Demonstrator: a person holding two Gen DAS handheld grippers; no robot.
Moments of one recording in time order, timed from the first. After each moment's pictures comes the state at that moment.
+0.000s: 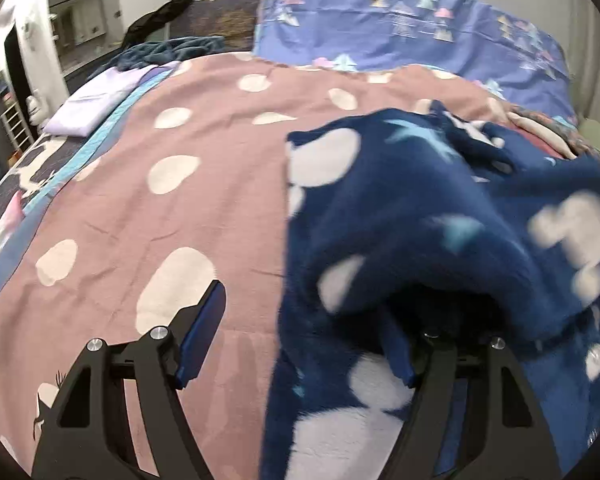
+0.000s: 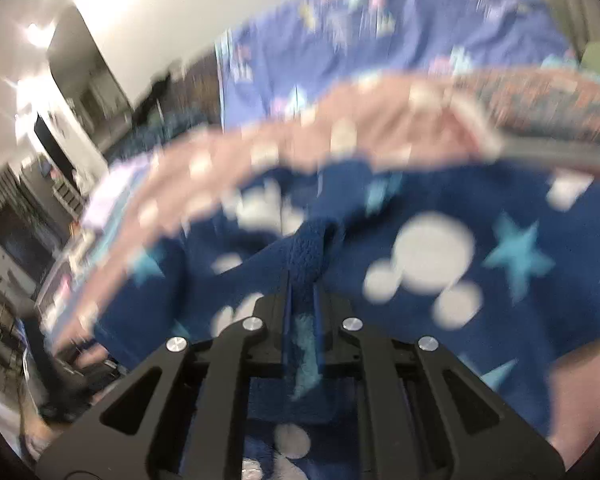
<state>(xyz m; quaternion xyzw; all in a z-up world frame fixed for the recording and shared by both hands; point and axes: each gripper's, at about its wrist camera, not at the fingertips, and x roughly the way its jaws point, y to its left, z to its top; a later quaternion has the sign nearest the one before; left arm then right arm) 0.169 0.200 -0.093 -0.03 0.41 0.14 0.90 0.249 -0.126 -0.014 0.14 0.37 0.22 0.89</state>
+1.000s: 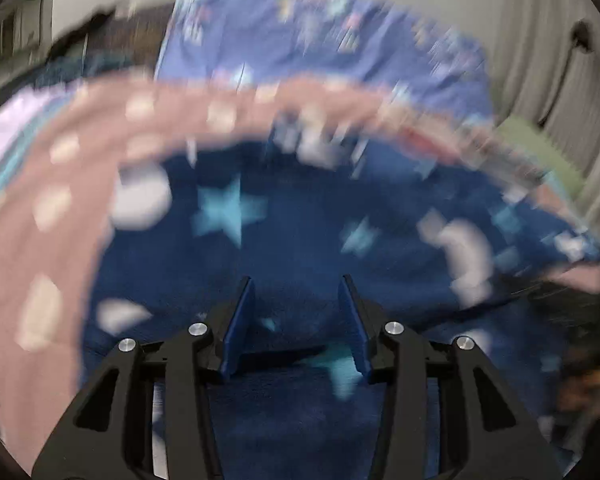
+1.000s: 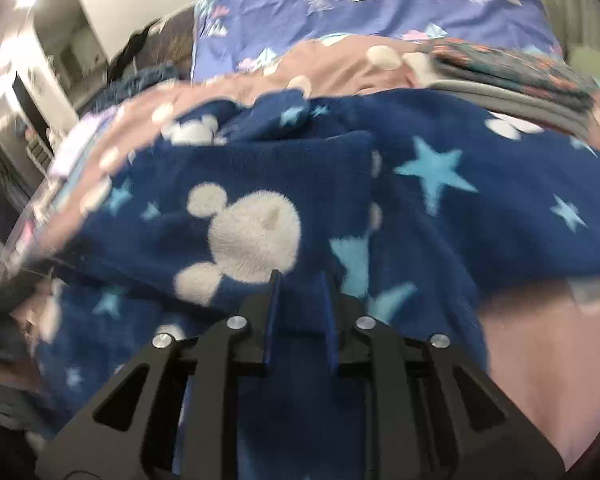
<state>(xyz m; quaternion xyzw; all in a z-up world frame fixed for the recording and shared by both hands) 0.194 0.090 -0.105 -0.06 0.42 0.00 0.91 0.226 -0.170 -0.063 0.09 0.45 0.19 0.87</state>
